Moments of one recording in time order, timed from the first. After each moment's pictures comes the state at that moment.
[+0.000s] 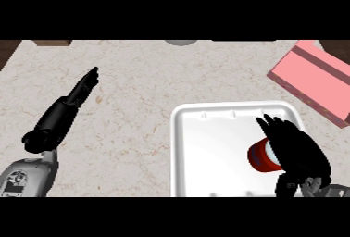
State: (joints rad) left arm -0.21 0.28 -0.03 -1.59 -0.09 -0.17 -0.03; right arm -0.14 -0.53 0.44 -1.87 0.76 0.53 0.72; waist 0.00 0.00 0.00
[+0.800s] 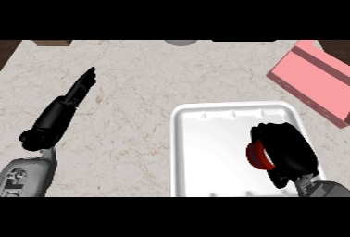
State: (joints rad) left arm -0.22 0.27 0.02 -1.53 -0.11 -0.22 -0.08; right arm -0.15 -0.51 0.45 -1.77 1.01 0.34 0.39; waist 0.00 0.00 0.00
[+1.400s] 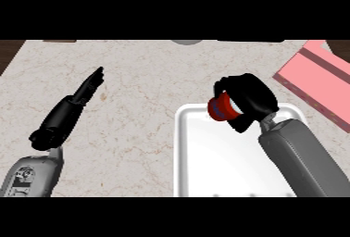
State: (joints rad) left arm -0.24 0.24 0.00 -1.54 -0.14 -0.22 -0.07; right arm -0.56 -0.31 0.35 -1.36 0.92 0.19 0.06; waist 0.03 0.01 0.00
